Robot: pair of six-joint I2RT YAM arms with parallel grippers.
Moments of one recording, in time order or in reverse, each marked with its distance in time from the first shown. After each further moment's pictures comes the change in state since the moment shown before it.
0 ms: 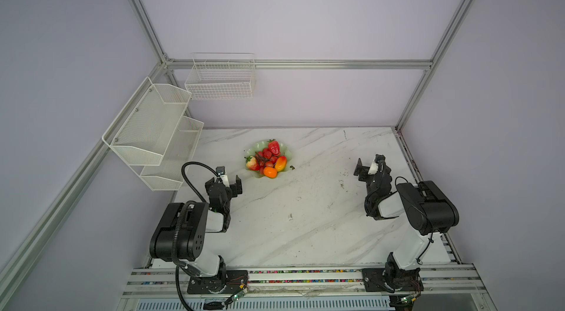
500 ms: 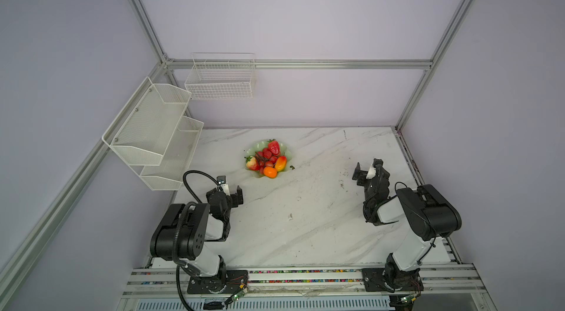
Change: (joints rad) left arm 0.000 -0.006 -0.106 0.029 0.033 -0.016; right arm 0.041 -0.014 -0.068 0.006 0.066 -0.005
